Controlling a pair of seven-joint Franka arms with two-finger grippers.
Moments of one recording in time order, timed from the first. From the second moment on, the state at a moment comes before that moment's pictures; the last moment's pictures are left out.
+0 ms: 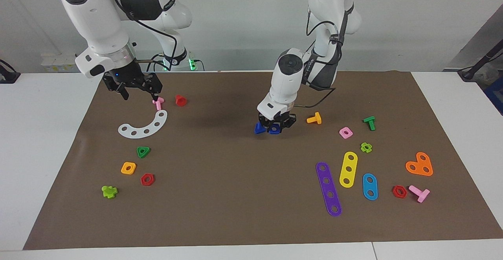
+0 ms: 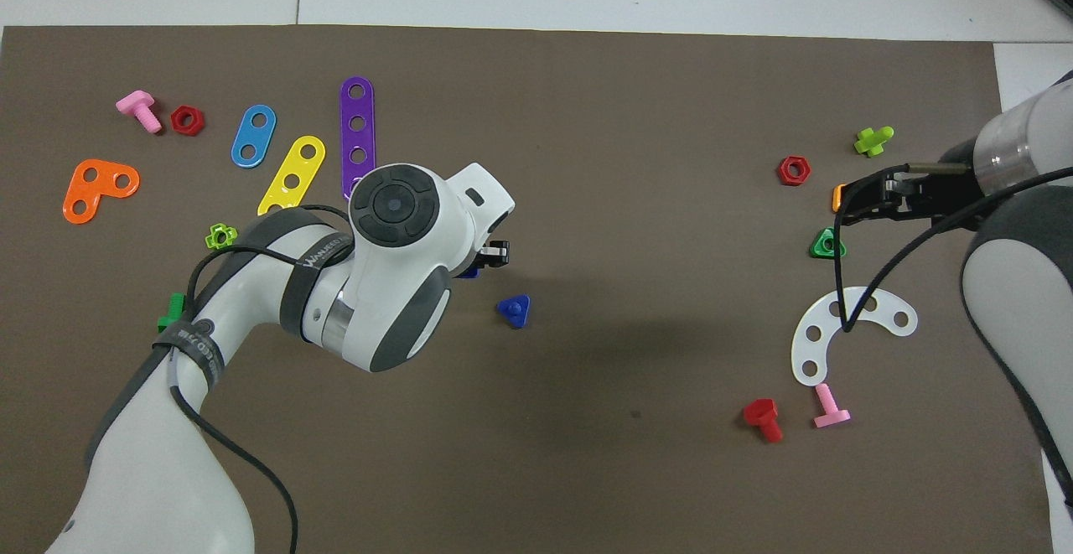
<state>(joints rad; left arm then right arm) -0.60 0.30 -0.03 -1.84 -0.04 2.18 -0.48 0.04 0.04 0.03 -1.63 0.00 1.65 0.17</state>
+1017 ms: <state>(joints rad) -0.70 0.30 -0.03 -1.87 -0.04 2.14 -0.56 0.04 0.04 0.03 -1.63 0.00 1.65 0.17</state>
